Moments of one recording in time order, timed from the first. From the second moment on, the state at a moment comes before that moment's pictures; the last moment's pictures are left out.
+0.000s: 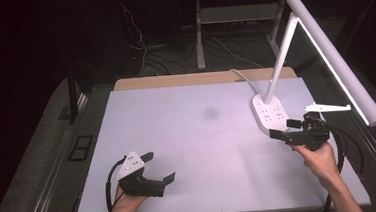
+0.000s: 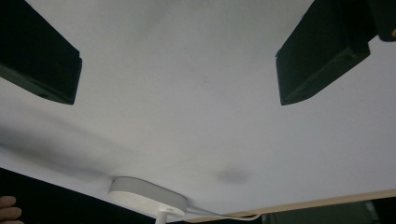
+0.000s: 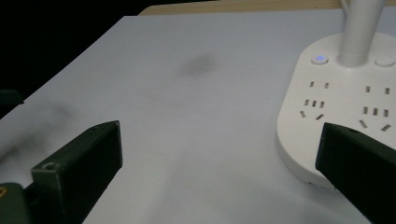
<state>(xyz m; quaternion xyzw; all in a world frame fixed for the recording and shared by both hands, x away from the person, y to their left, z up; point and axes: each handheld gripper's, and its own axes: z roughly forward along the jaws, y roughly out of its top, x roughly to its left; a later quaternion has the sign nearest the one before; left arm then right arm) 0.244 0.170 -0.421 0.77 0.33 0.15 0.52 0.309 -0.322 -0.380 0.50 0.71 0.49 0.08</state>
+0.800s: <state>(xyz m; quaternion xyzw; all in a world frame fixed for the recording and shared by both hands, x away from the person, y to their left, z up) 0.245 0.169 -0.422 0.78 0.33 0.14 0.52 0.251 -0.299 -0.416 0.44 0.75 0.49 0.05</state>
